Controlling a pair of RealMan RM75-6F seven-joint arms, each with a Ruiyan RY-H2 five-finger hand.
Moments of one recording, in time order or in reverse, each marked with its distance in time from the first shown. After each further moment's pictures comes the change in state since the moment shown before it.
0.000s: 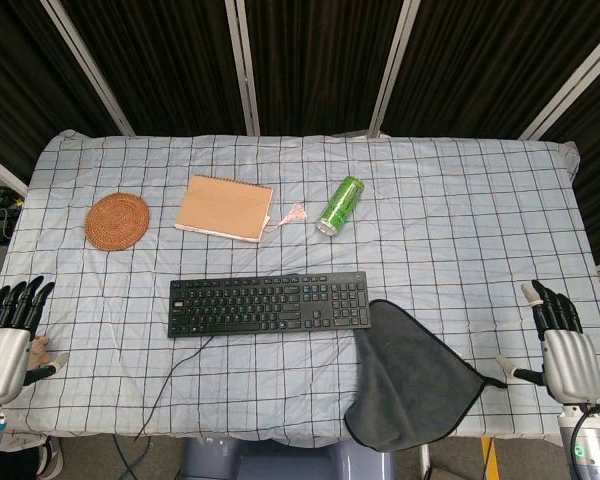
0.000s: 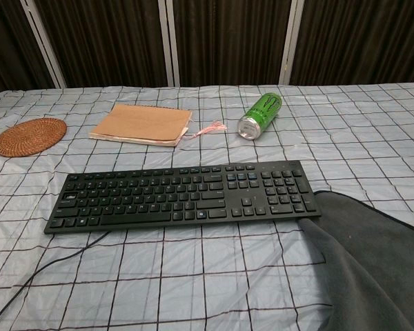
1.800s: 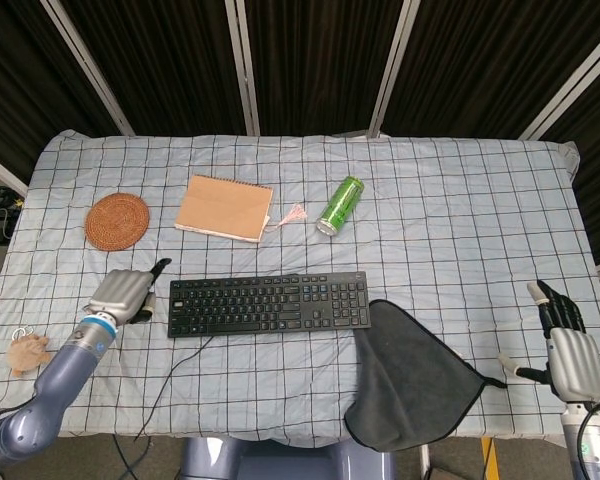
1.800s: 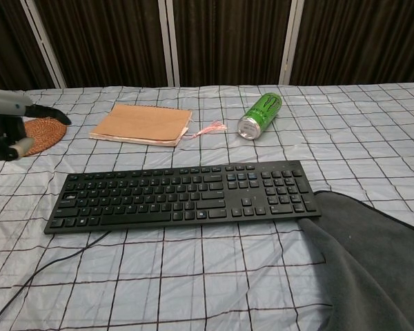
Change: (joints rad) left arm -0.737 0.059 -0.148 -0.289 -1.137 -0.646 0.527; right arm 0.002 0.021 0.013 -0.028 0.053 -0.036 0.058
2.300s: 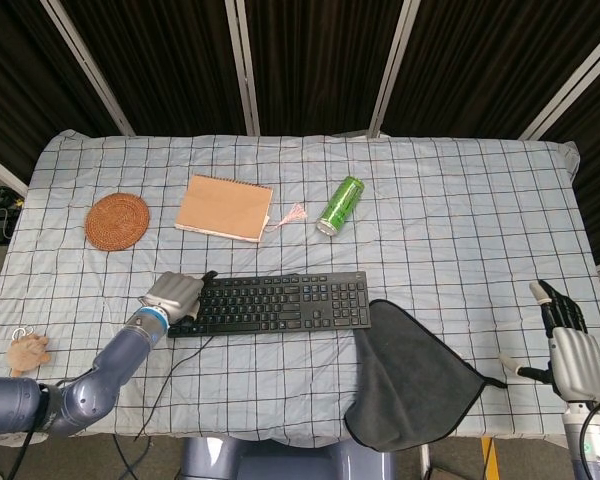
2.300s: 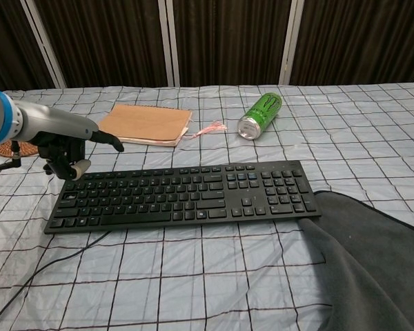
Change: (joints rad) left arm -0.282 -0.138 0.073 0.088 -0.271 -0.045 0.127; right arm 0.000 0.006 0.004 -0.005 0.017 -0.011 0.015
